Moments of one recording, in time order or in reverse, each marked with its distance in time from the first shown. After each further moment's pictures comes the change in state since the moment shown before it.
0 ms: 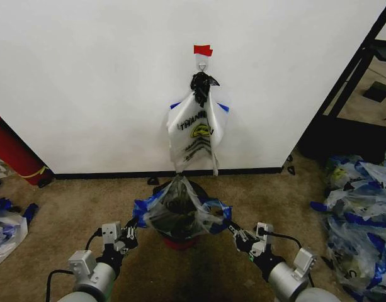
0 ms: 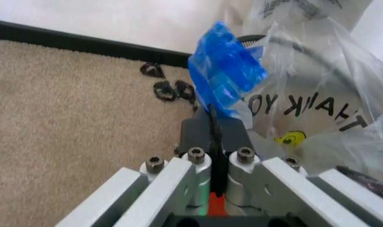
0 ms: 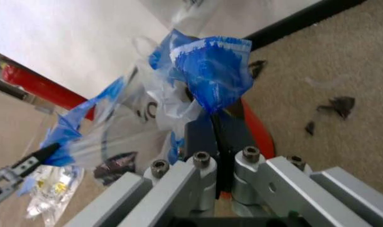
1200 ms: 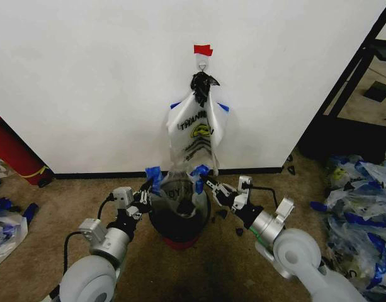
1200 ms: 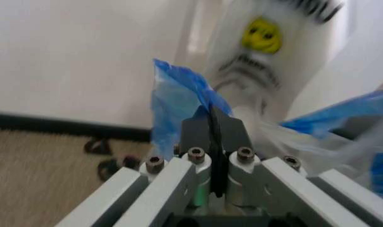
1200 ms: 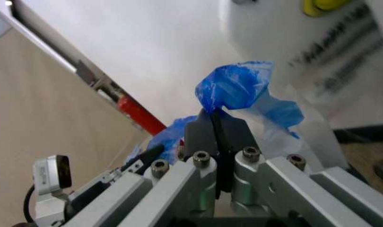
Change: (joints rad) left arm -0.339 -0.072 0.145 0.105 0.009 -0.059 0.083; right arm 0.439 -0.086 -0.173 -0.160 0.182 0.085 -0.196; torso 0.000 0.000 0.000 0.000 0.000
